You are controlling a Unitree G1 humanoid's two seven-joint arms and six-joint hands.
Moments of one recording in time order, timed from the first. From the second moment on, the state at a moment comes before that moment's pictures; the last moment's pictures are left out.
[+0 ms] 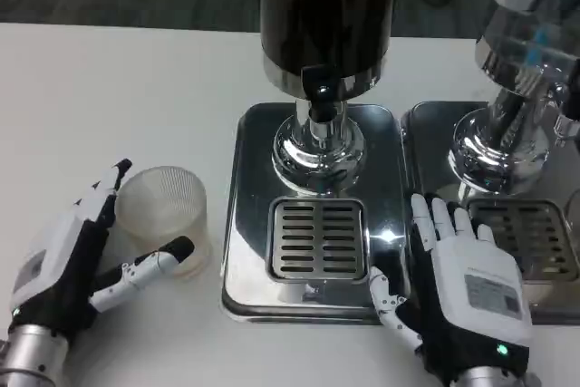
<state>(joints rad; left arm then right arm) -0.13 0.47 -0.10 0.84 0.44 -0.65 0.32 0.26 -0.09 0.47 -0.16 -1.10 0.41 -0.26</state>
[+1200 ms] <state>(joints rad) -0.21 0.45 -0.12 1.00 0.43 -0.83 0.41 0.24 -0.09 0.48 -0.16 -1.09 0.43 -0.23</state>
